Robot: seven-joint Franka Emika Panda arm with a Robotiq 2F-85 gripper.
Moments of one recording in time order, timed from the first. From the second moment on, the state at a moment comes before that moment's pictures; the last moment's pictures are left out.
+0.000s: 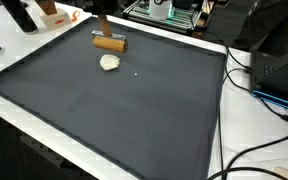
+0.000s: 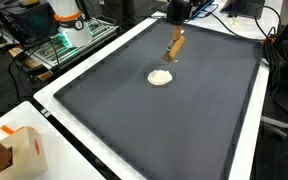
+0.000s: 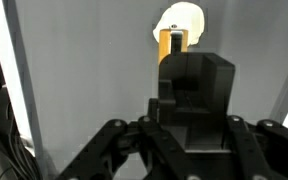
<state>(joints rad) -0.05 0.15 0.07 -1.87 0.06 2.03 -1.68</state>
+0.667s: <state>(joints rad) -0.03 0.01 0.07 -1.92 0.06 2.03 -2.07</state>
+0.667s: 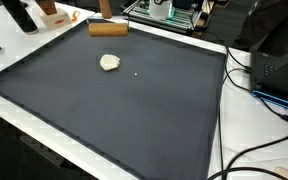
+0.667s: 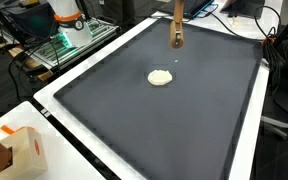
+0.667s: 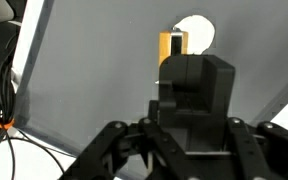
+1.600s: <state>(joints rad) -0.02 0.01 0.04 -1.94 0.06 2.03 -1.99</state>
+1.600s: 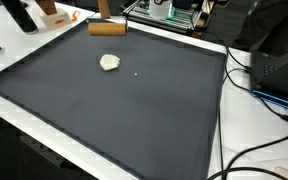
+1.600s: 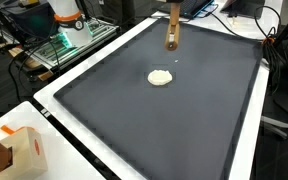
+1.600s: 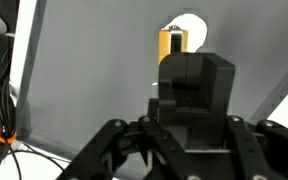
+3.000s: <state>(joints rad) -0.05 0.23 -0.02 -1.92 0.06 2.18 -0.96</state>
